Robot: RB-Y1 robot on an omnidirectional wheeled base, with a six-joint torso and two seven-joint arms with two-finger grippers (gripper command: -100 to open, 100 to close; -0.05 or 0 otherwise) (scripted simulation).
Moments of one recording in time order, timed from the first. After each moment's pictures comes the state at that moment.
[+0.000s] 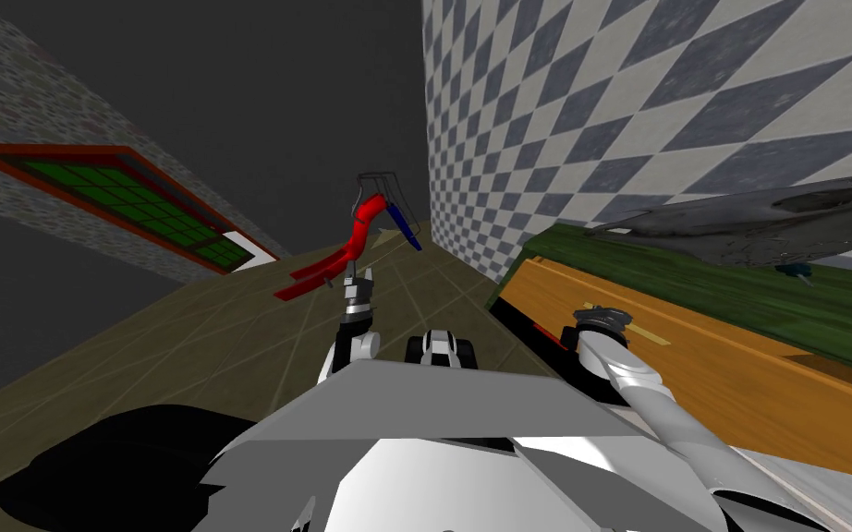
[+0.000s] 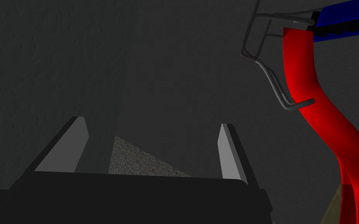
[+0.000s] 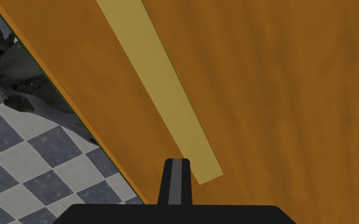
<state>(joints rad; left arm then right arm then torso) 0.55 0.01 0.02 -2.24 0.01 -0.42 0.01 0.18 -0.67 -0.08 -1.22 1.23 0.58 0.60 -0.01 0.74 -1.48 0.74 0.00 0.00</state>
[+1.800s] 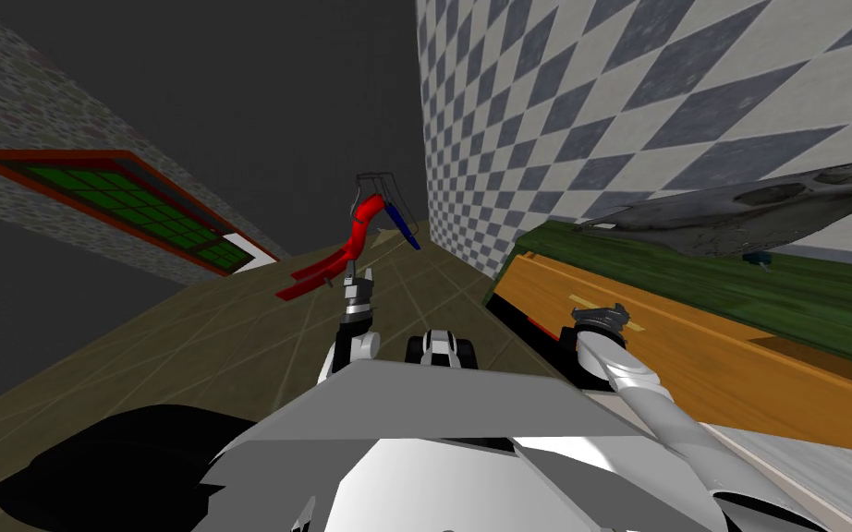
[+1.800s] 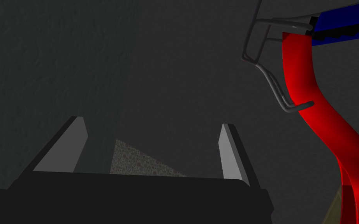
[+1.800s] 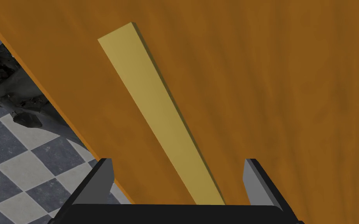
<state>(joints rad) 0.55 0.01 0.02 -2.24 0.01 -0.42 0.01 0.19 -0.67 -0.07 -1.23 1.24 0.58 0.59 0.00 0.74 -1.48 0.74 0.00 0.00</state>
